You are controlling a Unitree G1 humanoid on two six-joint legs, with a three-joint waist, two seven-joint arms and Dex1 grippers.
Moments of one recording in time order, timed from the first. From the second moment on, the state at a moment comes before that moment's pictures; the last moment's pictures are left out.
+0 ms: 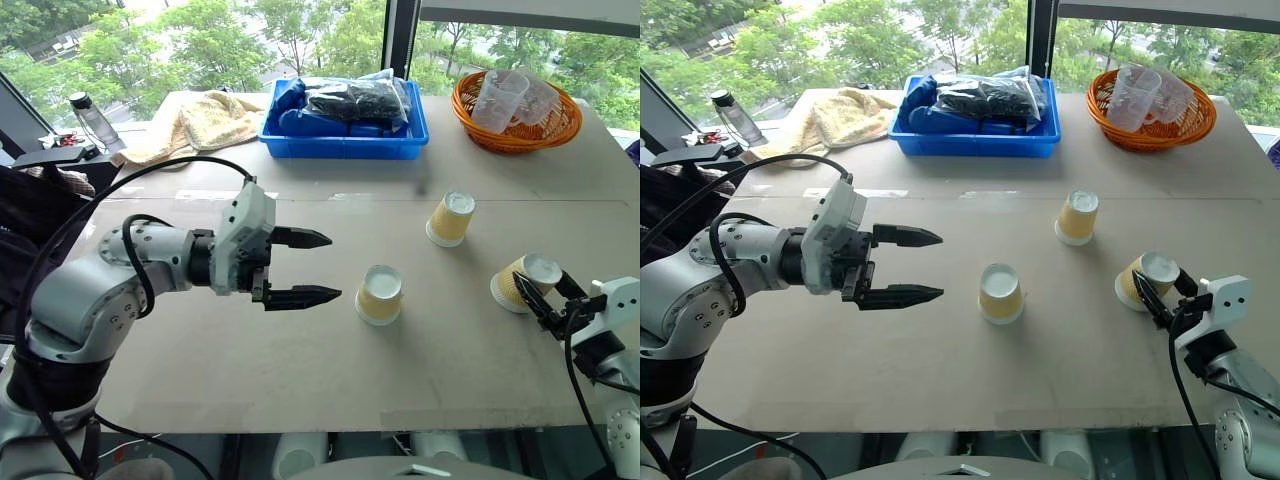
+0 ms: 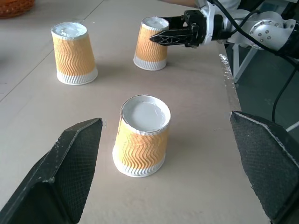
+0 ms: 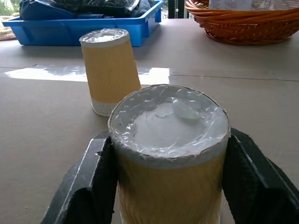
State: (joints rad) left arm -0.38 0.94 0.05 -0.48 -0.83 0.75 -1.04; right arm 0.25 -0.39 -0.37 -0.30 0.53 0.17 0.55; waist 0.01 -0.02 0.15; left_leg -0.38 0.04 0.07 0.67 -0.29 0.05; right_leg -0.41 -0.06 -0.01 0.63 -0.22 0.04
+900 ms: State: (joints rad) left arm -0.31 0.98 0.14 -0.46 -0.75 0.62 -1.16; right arm 0.18 -0.46 0.04 -0.41 0.41 0.15 0.77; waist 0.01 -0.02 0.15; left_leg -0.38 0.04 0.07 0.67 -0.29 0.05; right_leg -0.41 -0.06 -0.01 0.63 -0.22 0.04
